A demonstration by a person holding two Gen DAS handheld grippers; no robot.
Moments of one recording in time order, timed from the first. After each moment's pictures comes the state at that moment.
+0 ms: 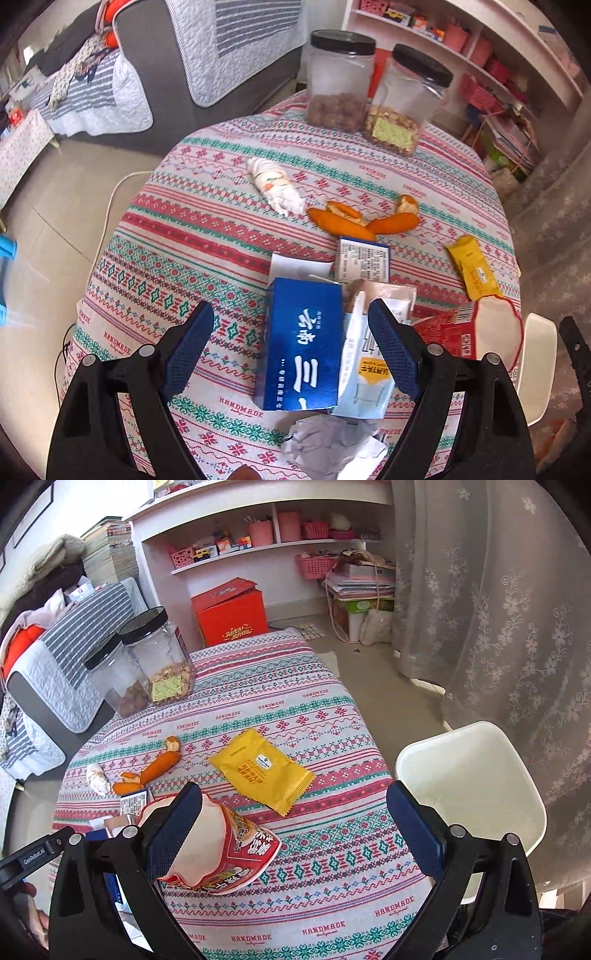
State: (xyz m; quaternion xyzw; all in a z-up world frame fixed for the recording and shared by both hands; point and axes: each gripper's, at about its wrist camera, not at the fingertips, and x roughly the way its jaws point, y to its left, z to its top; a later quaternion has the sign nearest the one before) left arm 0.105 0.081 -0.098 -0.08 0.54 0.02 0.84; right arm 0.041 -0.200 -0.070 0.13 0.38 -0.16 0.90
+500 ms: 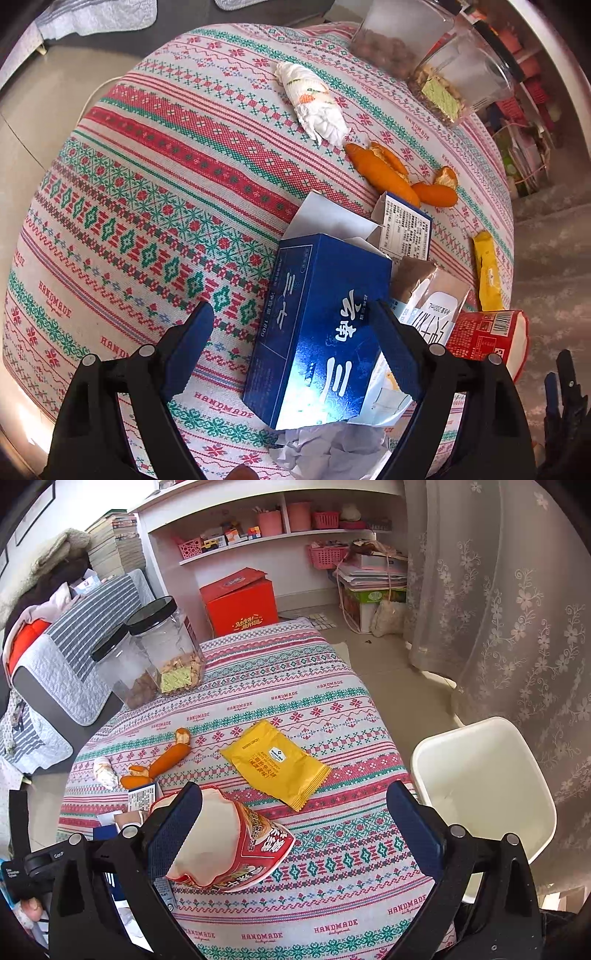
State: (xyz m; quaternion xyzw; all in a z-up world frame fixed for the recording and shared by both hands) left arm 0.121 0.106 -0.166 -0.19 0.63 -0.01 0.76; right arm 0.049 -0.196 -0.074 0.14 0.40 -0.14 0.90
